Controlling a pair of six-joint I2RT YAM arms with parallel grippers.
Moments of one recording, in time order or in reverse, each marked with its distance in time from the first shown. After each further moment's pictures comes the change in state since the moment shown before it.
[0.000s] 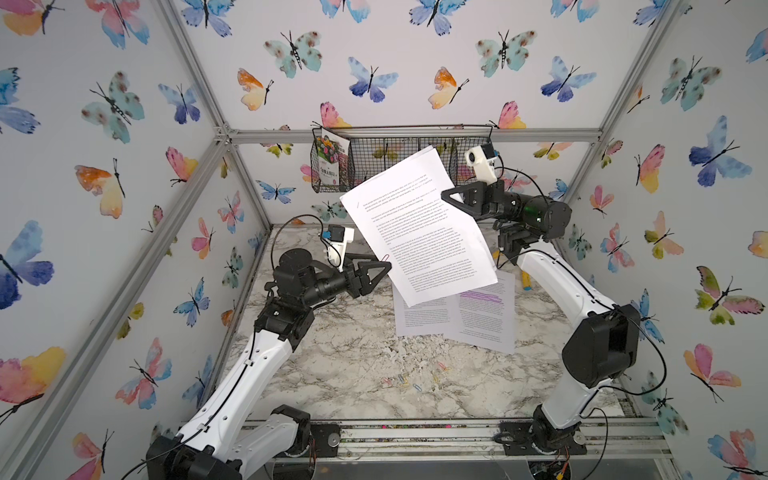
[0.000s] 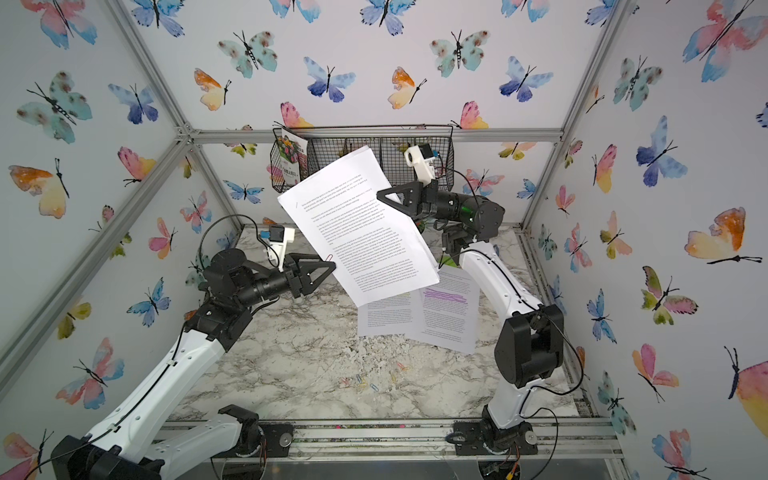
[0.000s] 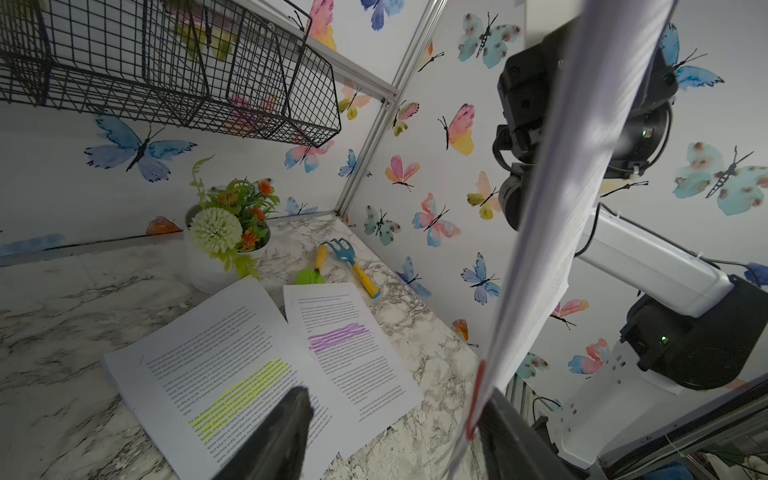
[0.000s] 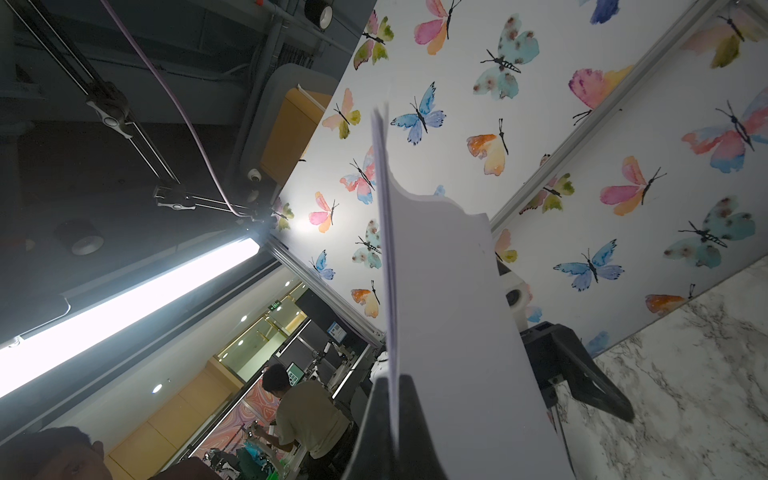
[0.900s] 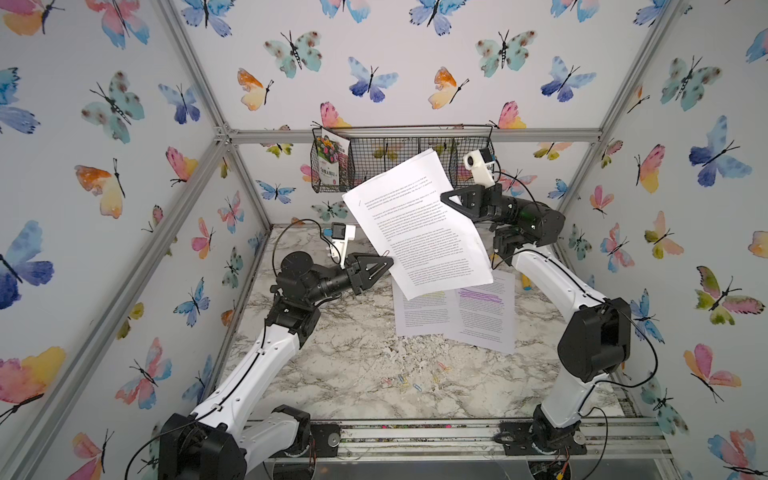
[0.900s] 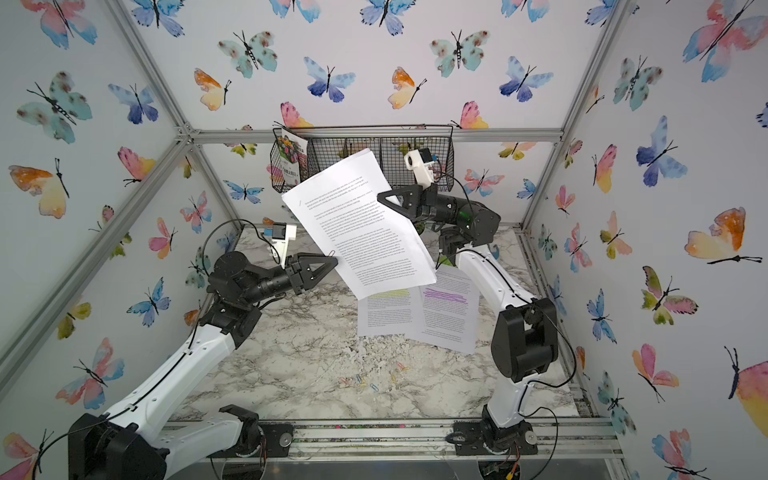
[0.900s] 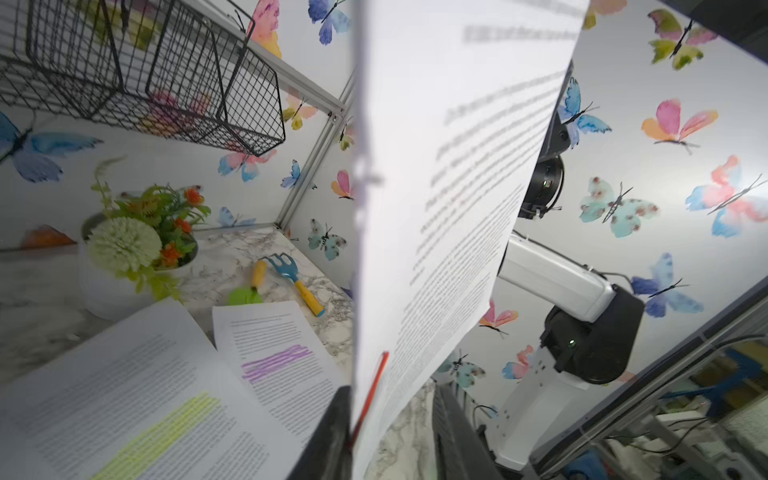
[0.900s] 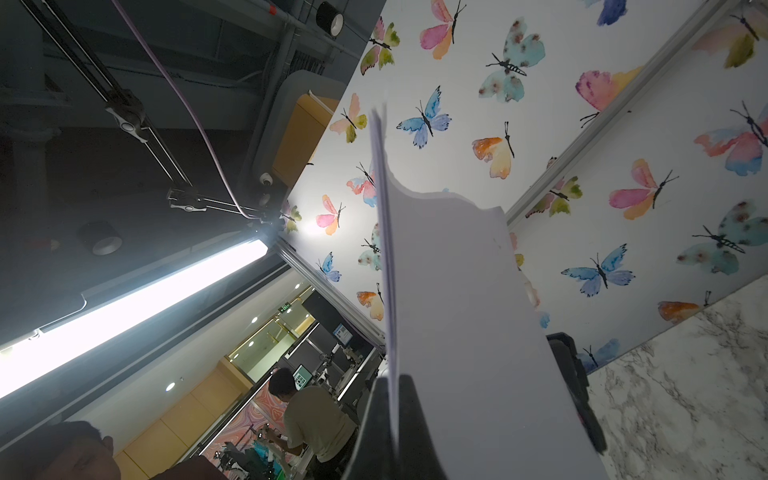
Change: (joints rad) left arm 0.004 0.058 -0.071 0.325 0.123 -0.235; right arm 0.000 0.042 -0.008 0.140 0.023 0.079
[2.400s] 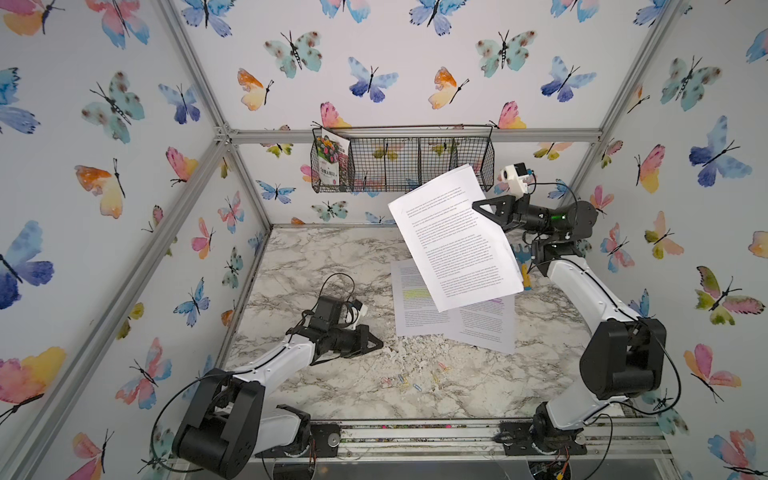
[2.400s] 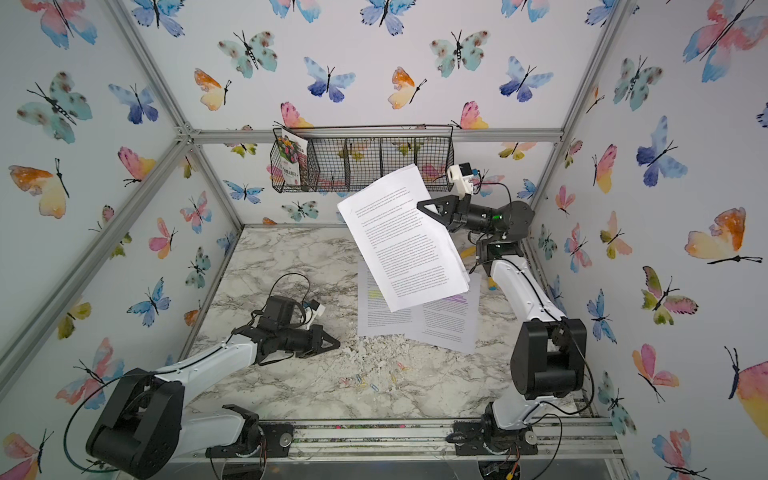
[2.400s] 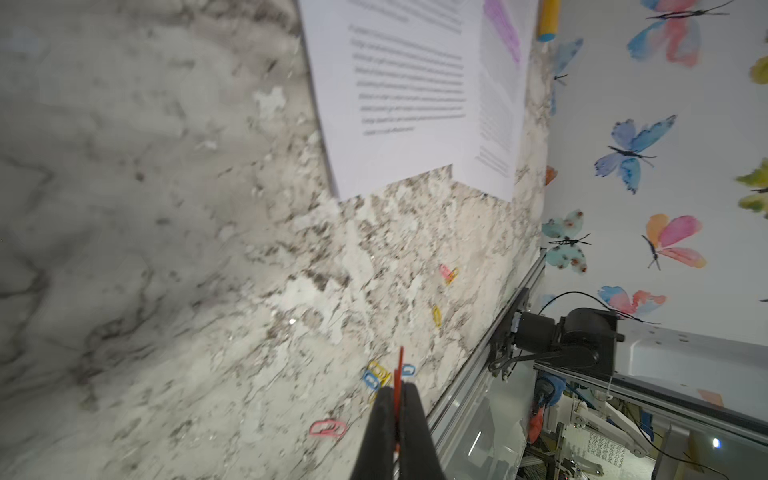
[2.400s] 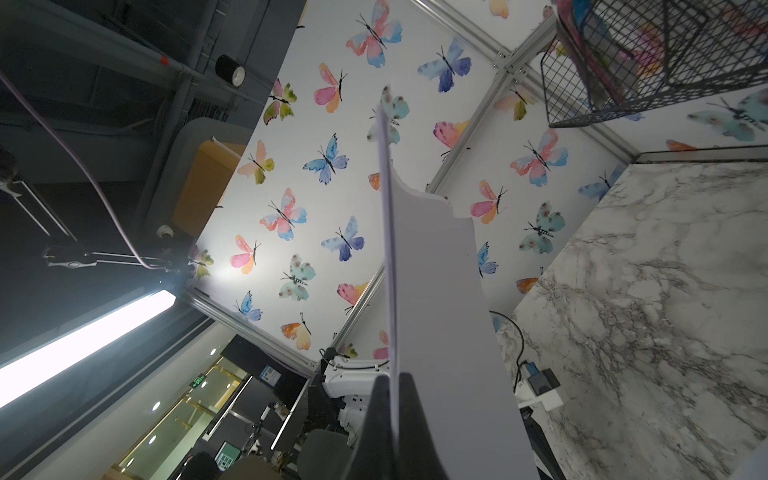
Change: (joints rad) left arm -0.033 0.185 -0.344 -0.634 -0.086 0.153; right arm -0.257 -0.185 -0.199 -0.573 -0.110 -0.530
